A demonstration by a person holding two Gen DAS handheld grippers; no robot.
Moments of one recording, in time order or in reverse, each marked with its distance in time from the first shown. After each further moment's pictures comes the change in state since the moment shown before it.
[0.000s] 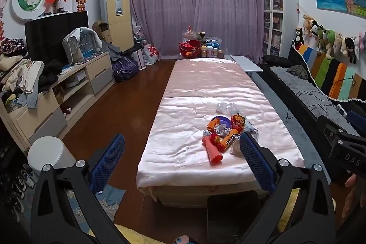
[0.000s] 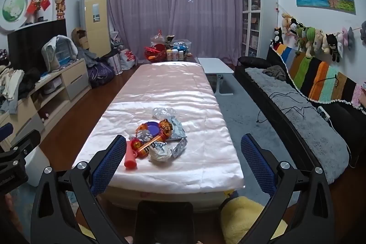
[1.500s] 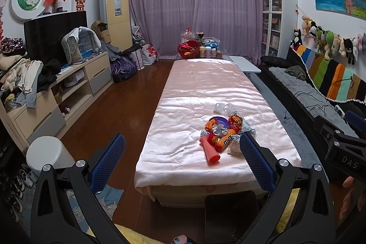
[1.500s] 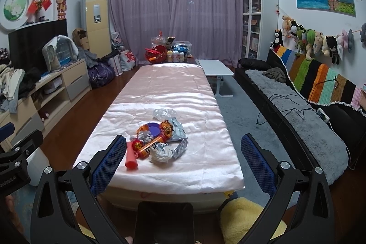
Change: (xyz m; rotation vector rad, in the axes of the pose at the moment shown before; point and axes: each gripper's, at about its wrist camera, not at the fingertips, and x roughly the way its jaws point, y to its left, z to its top) left arm 0.000 0.000 0.000 -0.003 -0.003 0.000; right arm 0.000 0.006 -0.002 -0.008 -0.009 -0.003
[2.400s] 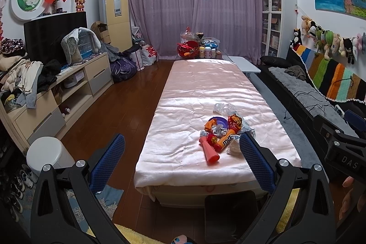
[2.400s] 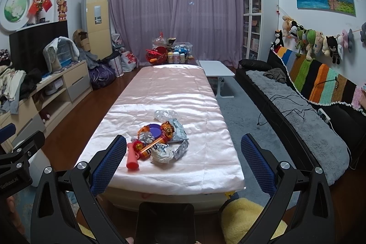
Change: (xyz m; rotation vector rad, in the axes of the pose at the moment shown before) left arm -0.001 -0.002 -0.003 -0.002 0.000 -0.002; right arm 0.001 0.001 0.001 0.003 -0.005 0.006
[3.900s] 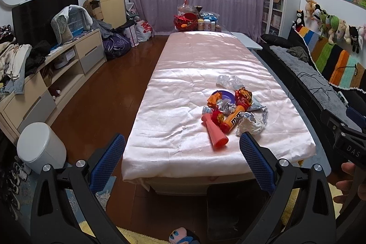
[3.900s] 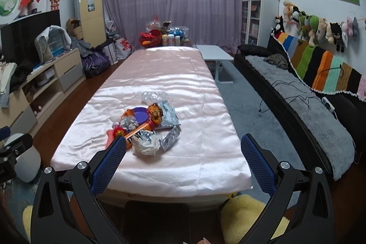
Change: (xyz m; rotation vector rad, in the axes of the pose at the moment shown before) left arm 0.097 0.008 -0.031 -0.003 0.172 -0.033; right arm 0.094 -0.019 -0.039 0.014 0.098 -0.014
